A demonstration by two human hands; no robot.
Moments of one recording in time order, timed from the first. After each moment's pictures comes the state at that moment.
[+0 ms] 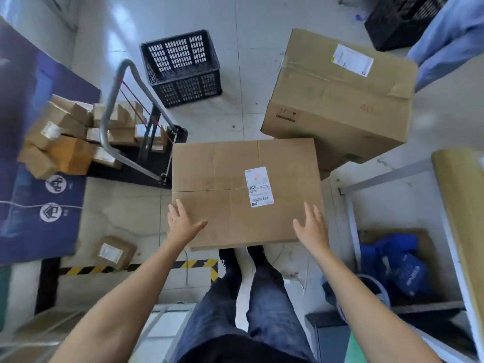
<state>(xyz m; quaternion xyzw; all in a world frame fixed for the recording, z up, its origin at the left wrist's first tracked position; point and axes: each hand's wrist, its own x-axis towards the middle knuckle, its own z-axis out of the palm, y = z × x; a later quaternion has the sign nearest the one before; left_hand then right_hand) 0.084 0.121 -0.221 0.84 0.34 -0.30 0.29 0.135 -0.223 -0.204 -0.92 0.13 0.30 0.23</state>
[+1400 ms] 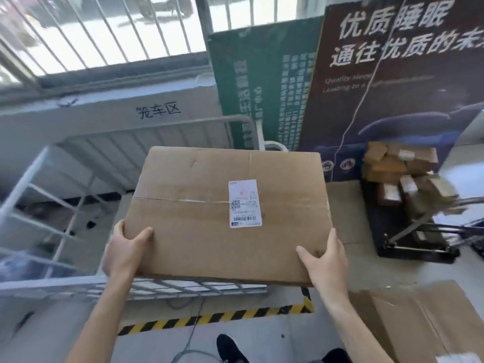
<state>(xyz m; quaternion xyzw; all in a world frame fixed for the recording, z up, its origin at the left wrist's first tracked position) -0.658 0.015 0.001 0.28 0.89 0.30 0.19 -0.262 0.043 -0.027 -0.75 -0.48 0.37 0.27</state>
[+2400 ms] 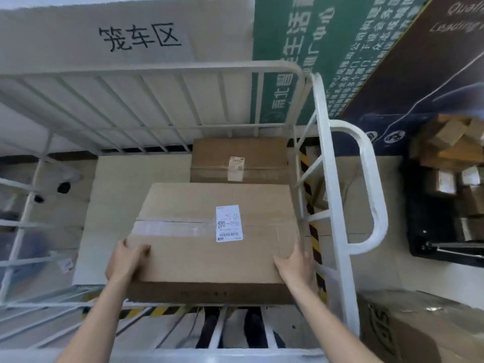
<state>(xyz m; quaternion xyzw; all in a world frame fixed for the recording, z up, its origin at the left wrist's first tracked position) -0.874 0.182 -0.282 0.15 0.92 0.08 0.36 -0.485 0.242 -0.273 -0.80 -0.44 0.41 -0.03</state>
